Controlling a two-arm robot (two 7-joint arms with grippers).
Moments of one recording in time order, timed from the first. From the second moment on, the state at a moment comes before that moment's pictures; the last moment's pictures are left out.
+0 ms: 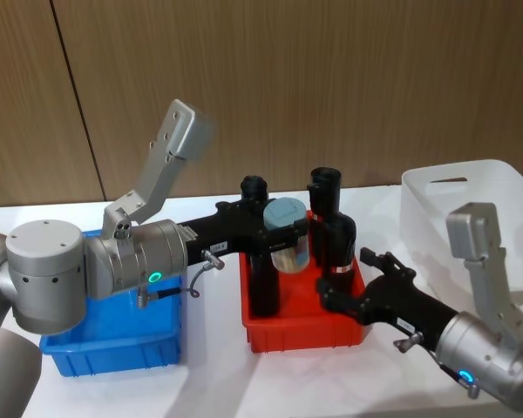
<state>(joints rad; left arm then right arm) -0.59 0.28 0.37 -1.38 -0.34 0.44 -0.70 0.15 0.29 -0.25 -1.59 0.32 0.16 0.40</state>
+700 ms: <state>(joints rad) -0.59 0.28 0.37 -1.38 -0.34 0.44 -0.70 0.22 0.24 -0.29 -1.53 0.28 0.16 0.45</state>
